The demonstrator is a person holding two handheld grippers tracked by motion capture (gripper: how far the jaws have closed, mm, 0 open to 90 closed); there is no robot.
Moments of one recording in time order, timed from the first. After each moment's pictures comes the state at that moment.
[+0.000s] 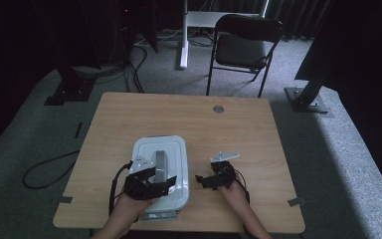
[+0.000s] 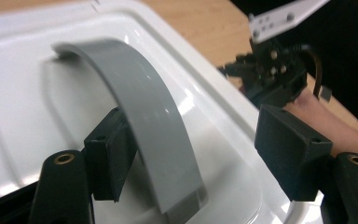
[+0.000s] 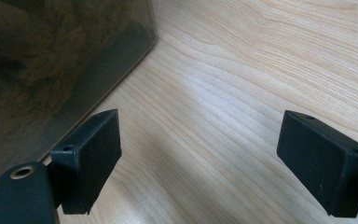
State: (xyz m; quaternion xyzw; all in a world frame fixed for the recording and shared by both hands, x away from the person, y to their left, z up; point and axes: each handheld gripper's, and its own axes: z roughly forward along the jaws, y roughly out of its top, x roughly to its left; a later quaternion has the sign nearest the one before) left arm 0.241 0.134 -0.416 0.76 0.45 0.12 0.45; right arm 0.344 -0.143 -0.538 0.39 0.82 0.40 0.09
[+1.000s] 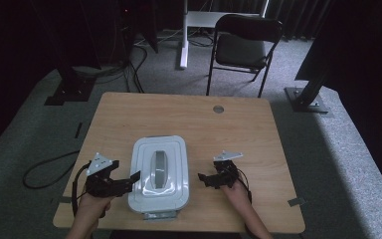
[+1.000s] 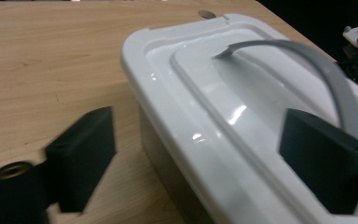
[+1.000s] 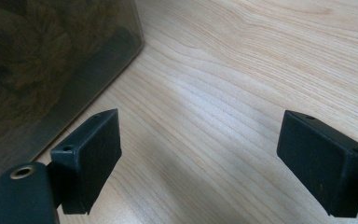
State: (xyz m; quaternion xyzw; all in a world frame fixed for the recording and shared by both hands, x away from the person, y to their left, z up) left arm 0.249 0.230 -0.438 0.73 0.48 0.20 0.45; right arm 0.345 -0.150 -0.536 0.39 0.82 0.41 0.10
